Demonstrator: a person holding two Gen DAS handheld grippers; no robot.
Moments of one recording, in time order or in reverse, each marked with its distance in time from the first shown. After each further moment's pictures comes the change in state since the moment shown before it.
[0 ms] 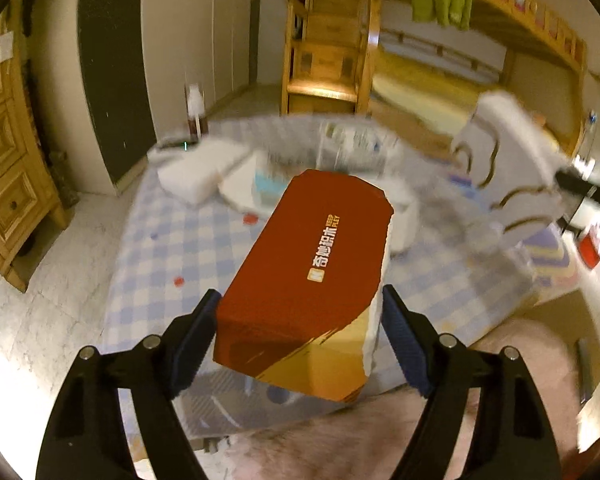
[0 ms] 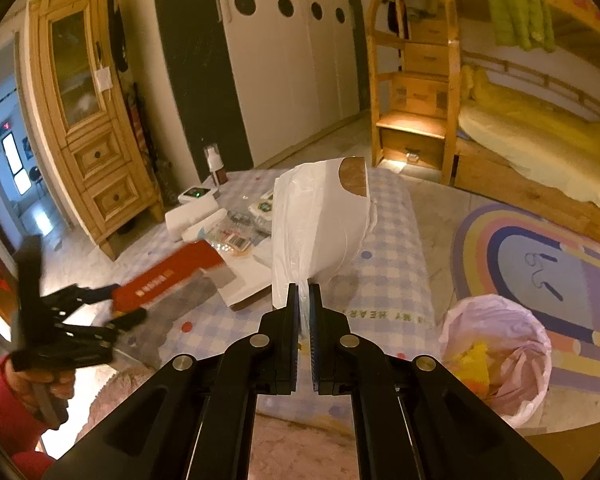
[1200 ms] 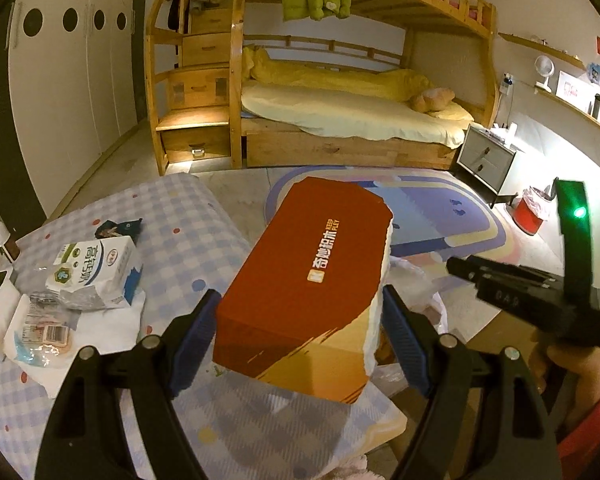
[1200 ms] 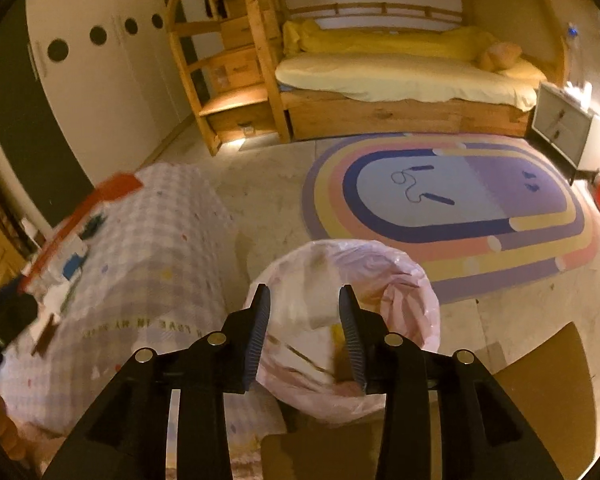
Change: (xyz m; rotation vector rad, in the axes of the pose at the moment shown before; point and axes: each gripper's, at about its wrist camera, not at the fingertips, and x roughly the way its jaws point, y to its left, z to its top) left arm 0.082 -0.233 0.085 0.231 -0.024 -0.267; right arm 0.001 -0.214 -0.055 0.413 0.038 -0.372
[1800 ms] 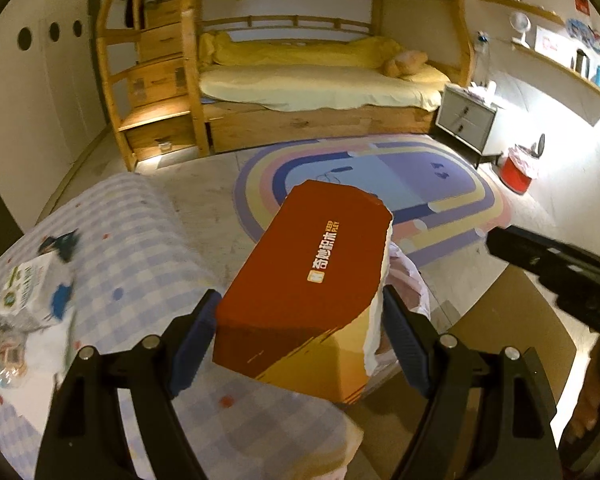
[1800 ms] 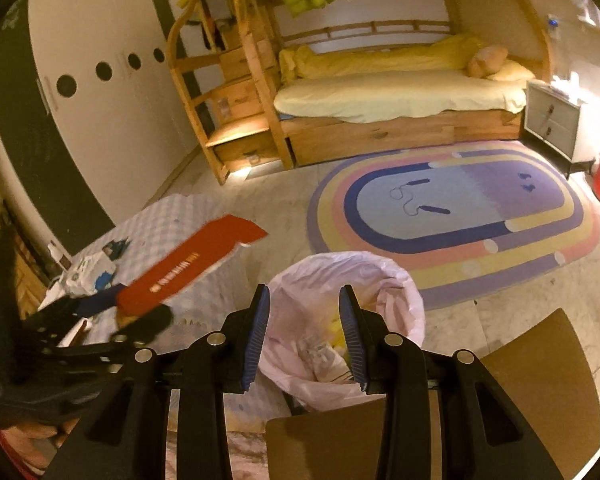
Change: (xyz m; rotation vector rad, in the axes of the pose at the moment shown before) left arm 0.053 -0.072 0.002 0.123 0.088 -0.042; right arm -0.059 -0.029 -0.009 0.065 -0.087 0.032
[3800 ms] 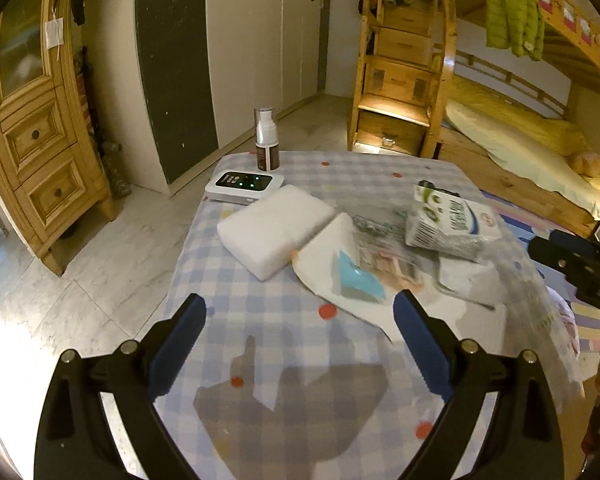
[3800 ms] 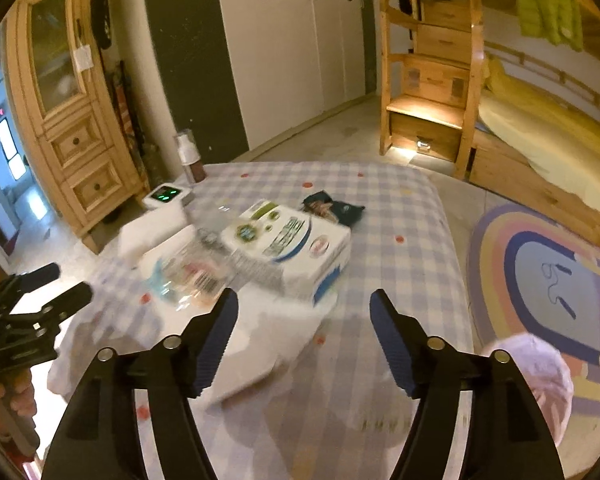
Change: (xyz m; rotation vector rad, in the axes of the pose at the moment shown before) left arm -0.155 0.299 -0.128 -0.502 -0.041 0.514; right arm 0.112 0.315 -0.011 -0.510 0.142 0.332
